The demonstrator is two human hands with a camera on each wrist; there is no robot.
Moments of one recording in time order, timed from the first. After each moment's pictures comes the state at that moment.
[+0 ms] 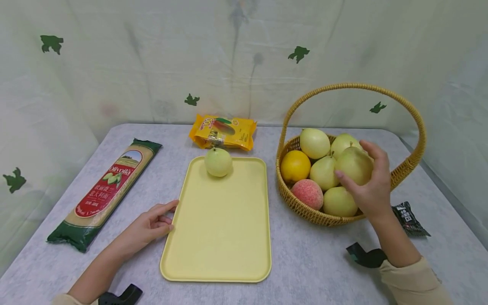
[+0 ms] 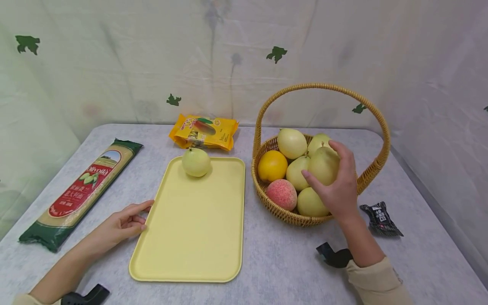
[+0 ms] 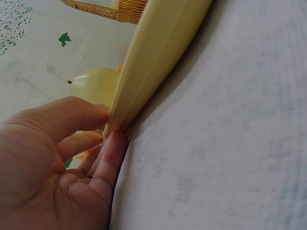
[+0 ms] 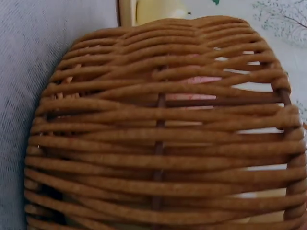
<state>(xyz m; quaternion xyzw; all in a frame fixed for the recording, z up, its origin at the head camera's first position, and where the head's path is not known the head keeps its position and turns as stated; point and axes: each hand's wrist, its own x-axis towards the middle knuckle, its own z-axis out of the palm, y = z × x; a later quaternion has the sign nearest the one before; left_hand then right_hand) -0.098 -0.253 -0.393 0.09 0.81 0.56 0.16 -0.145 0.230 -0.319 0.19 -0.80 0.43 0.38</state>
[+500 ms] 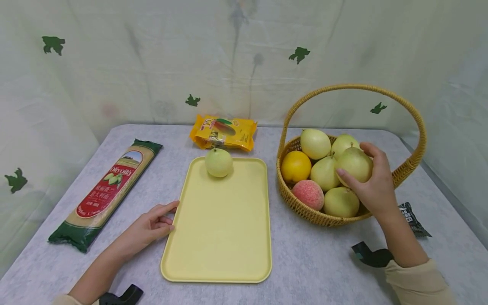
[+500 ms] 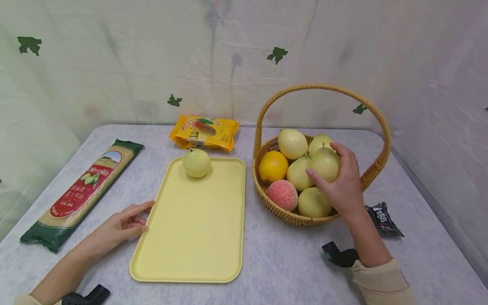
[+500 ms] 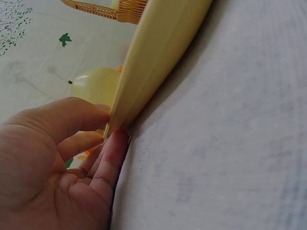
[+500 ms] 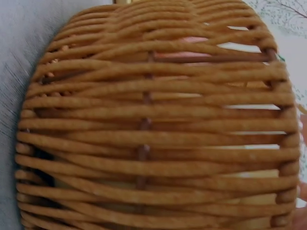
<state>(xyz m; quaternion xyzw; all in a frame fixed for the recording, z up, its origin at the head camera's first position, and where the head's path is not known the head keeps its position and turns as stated) -0.097 -0.254 -0.393 0.10 0.81 0.56 0.16 -0.145 0.242 -0.316 0.08 -0.87 0.41 0.25</state>
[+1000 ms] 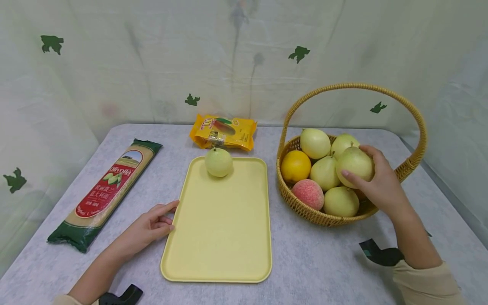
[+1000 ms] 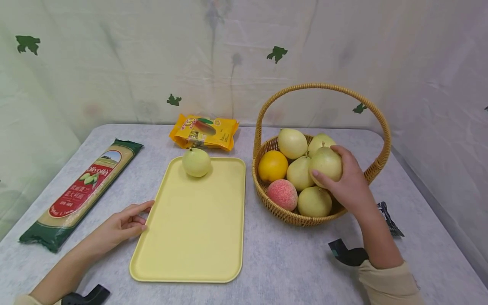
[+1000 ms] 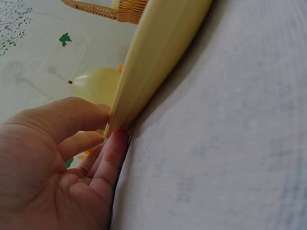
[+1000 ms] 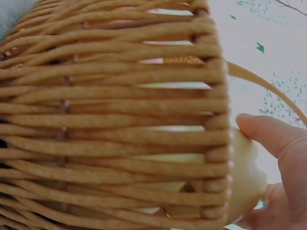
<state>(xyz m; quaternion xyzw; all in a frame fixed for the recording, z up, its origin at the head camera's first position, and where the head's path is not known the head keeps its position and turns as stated) -0.097 -0.255 -0.391 0.12 0.80 0.56 0.16 -0.144 0.260 -0.304 0.05 -0.92 0.38 0.09</state>
